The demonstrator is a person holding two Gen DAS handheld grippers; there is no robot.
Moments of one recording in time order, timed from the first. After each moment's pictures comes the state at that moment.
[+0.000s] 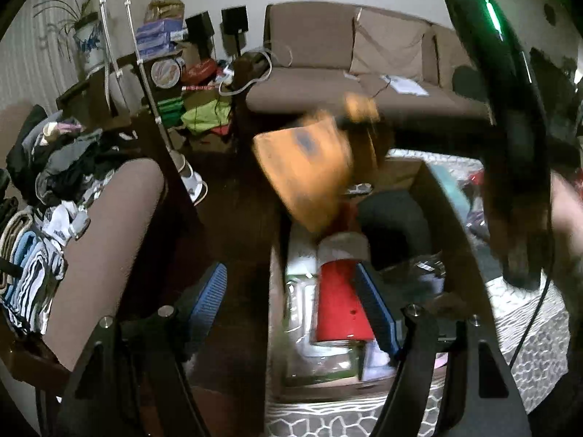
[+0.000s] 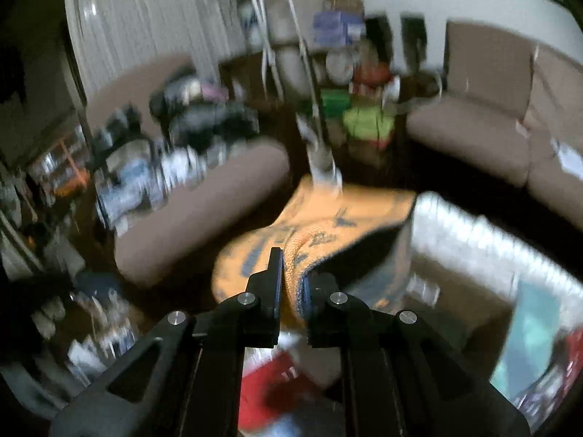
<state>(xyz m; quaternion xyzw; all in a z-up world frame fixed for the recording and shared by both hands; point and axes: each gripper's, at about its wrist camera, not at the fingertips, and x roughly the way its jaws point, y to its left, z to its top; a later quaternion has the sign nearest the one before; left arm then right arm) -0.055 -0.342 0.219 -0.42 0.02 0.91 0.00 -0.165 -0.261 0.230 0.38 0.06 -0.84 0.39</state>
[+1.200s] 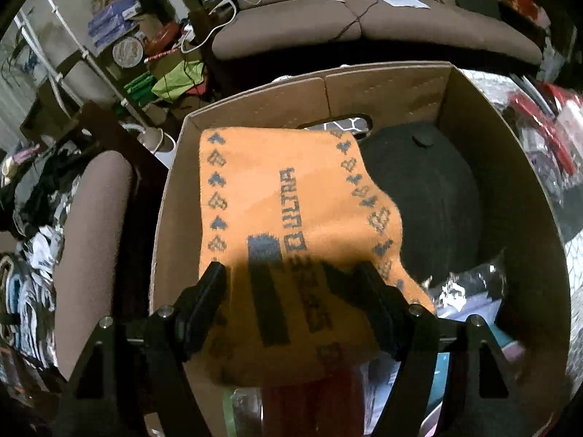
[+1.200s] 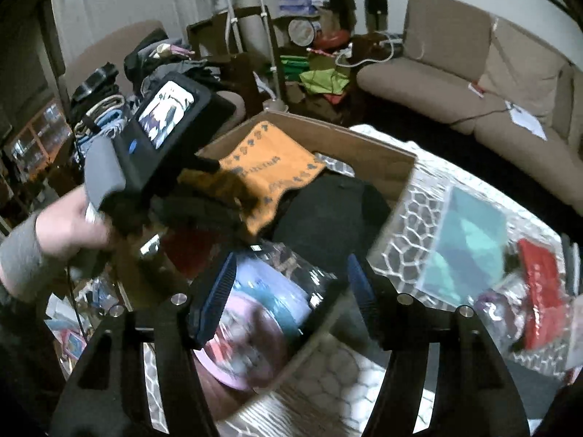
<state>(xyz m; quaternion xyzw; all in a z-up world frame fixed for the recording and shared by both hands) -0.168 -0.265 0.134 -0.52 0.11 0.85 -0.02 -0.099 -0.111 0.213 0.41 0.10 -0.84 0.33</state>
